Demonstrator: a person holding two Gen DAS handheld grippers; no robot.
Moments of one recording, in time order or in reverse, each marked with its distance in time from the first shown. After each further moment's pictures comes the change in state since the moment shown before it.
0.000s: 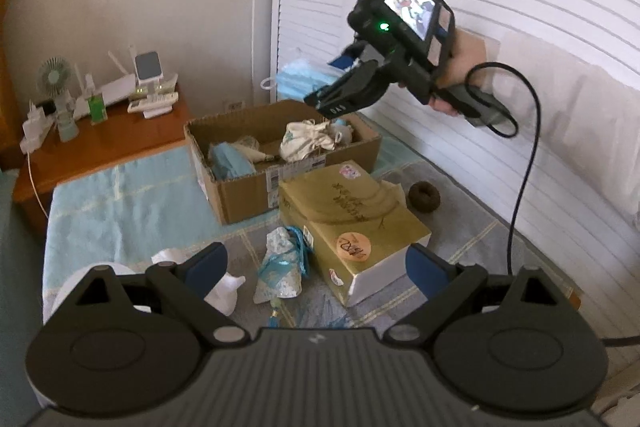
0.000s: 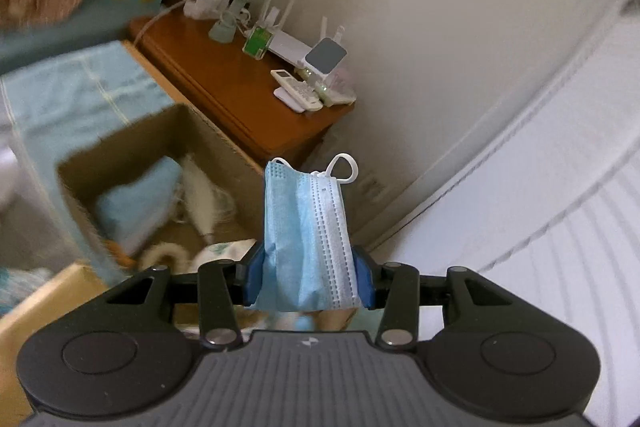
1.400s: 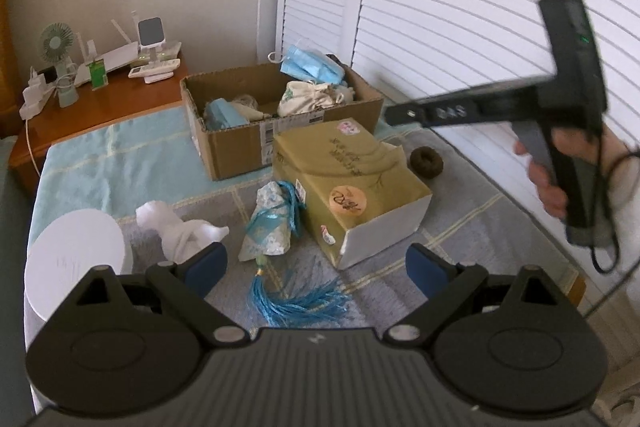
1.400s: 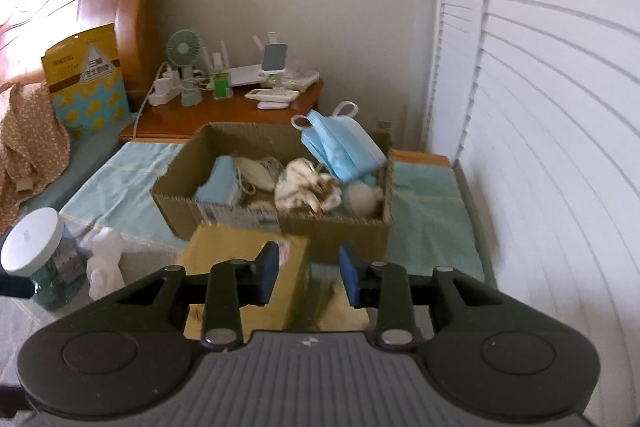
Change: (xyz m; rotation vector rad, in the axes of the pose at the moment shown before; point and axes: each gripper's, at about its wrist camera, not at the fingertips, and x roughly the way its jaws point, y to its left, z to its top) left arm 0.013 -0.011 -0.027 -0.038 0.057 0.015; right arm -0.102 0.022 -0.105 0.719 -0.033 0.117
